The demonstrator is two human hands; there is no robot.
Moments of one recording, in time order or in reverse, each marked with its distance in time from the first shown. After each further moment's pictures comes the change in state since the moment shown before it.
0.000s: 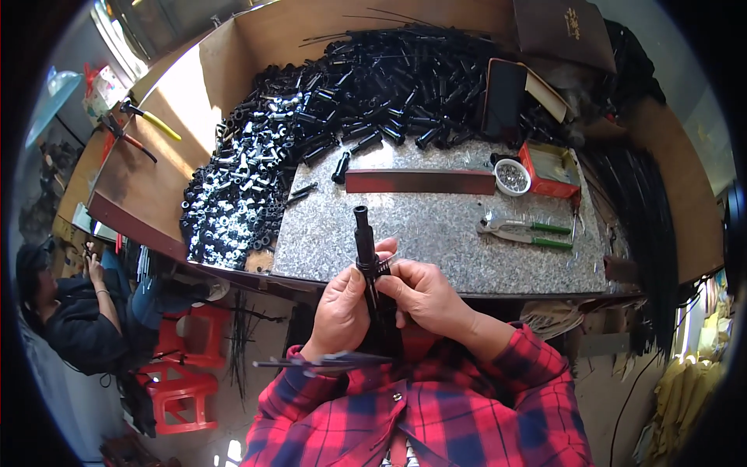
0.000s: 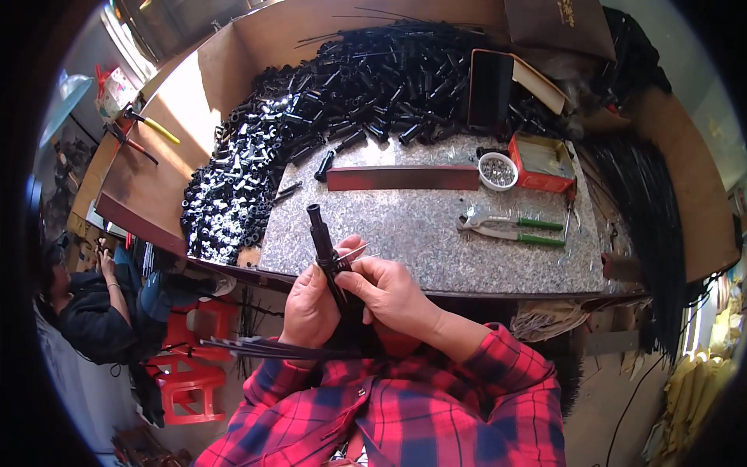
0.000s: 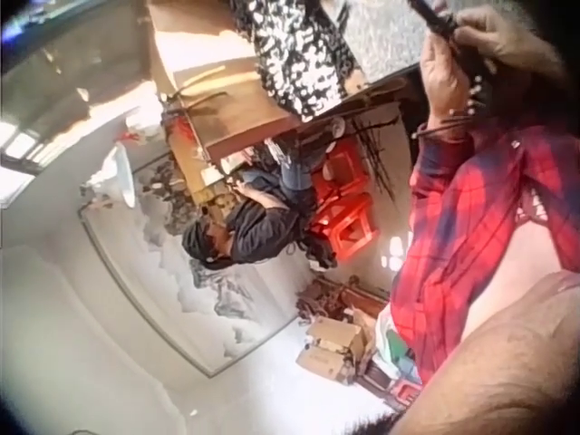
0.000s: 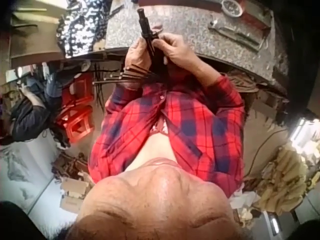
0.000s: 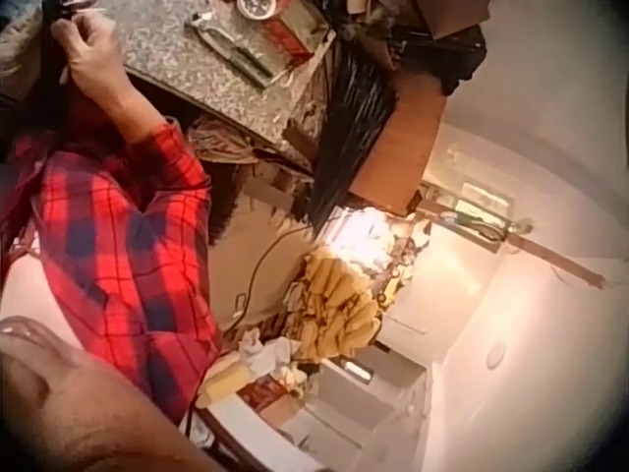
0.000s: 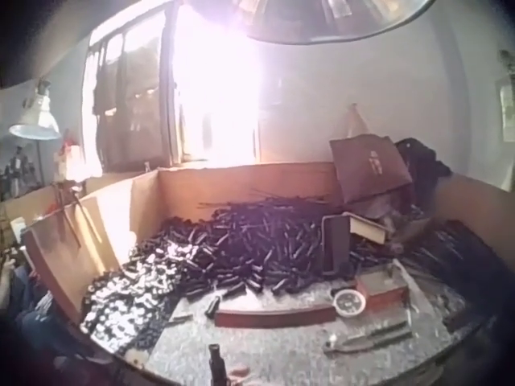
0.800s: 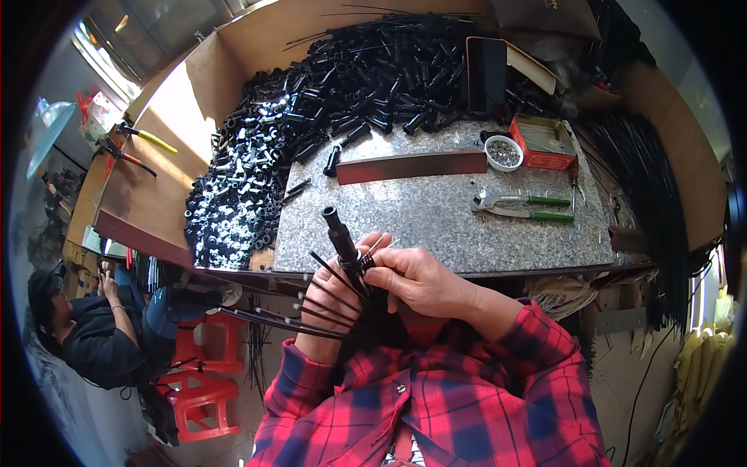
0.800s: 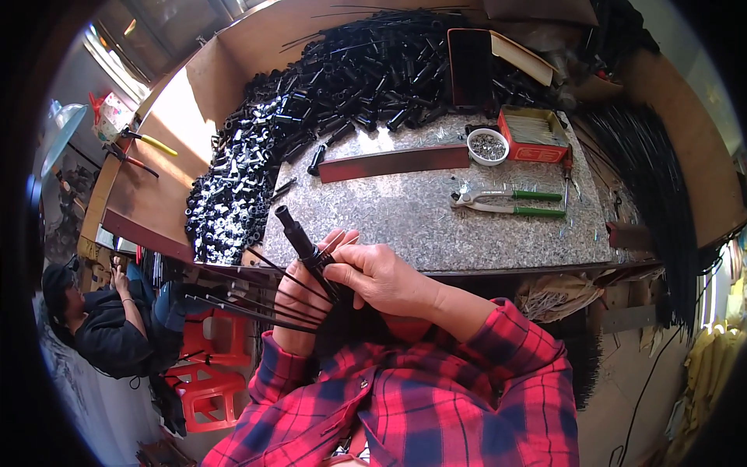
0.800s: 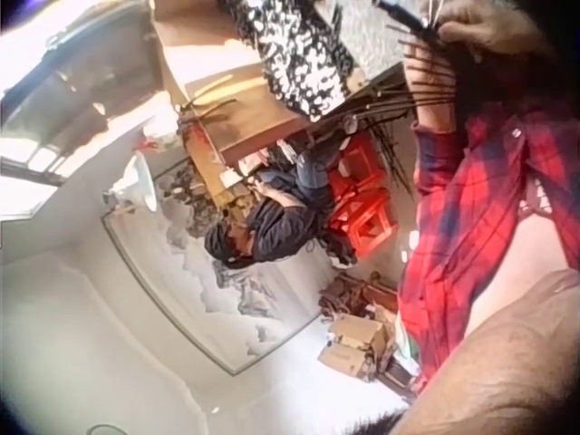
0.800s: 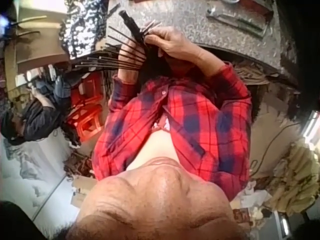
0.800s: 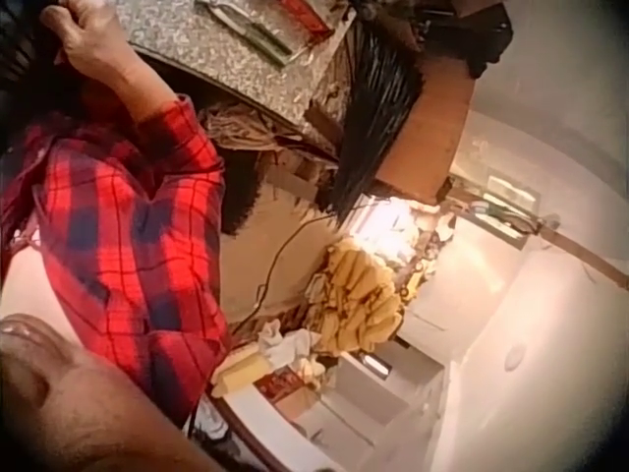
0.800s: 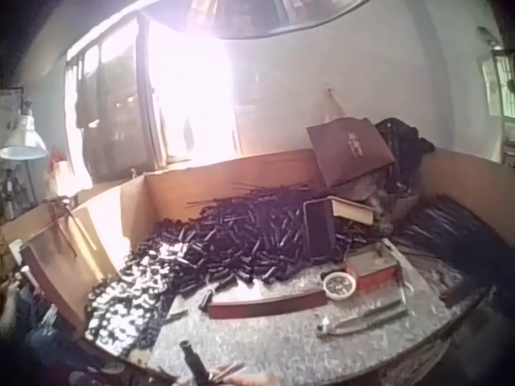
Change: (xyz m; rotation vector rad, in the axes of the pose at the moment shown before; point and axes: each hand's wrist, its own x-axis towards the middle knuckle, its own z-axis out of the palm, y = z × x) left_hand 0.000 0.017 -0.015 -0.191 0.126 -0.304; right_hand -0.003 -0.013 -0.004 -0.168 -0.194 -0.107
